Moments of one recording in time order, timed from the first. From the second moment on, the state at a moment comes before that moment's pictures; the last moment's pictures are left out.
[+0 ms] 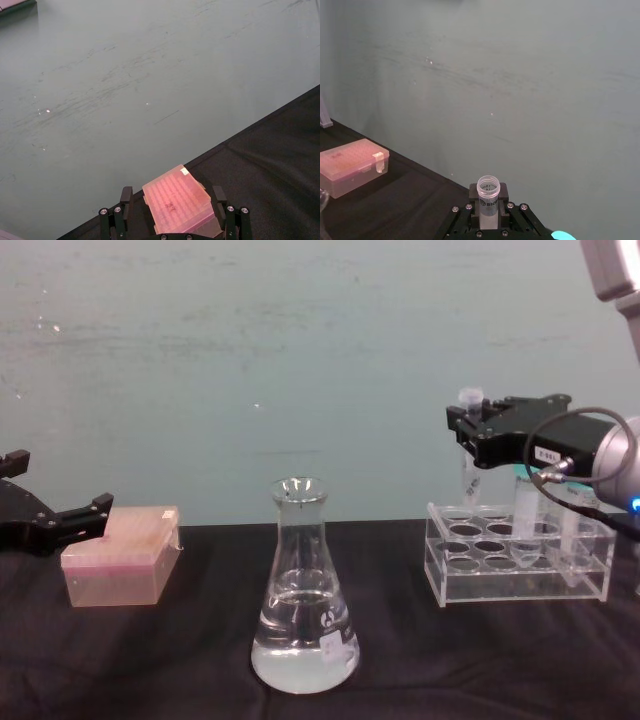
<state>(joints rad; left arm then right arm) -0.20 0.60 0.45 -1.41 -0.25 -0.12 0.03 0.34 0.19 -0.26 -1.31 0.07 -0.06 0.27</state>
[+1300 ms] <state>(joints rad) -0.20 0.60 0.45 -1.41 -0.25 -0.12 0.03 0.43 0.17 -0.28 -1.13 0.15 0.00 0.31</state>
